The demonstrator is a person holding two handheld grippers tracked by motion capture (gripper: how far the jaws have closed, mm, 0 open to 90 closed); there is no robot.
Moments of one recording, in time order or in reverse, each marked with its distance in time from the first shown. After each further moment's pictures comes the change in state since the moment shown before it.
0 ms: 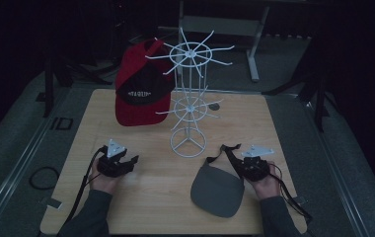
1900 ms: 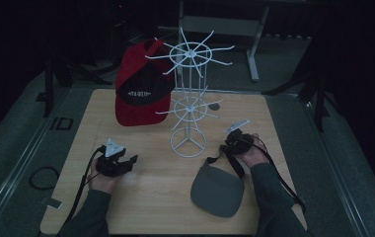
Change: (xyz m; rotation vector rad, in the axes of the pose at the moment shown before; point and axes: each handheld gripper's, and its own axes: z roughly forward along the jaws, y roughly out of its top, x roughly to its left) left arm 0.003 0.000 -0.002 -0.008 -0.005 -0.012; right arm -0.032 0.063 0.066 0.200 0.067 -0.150
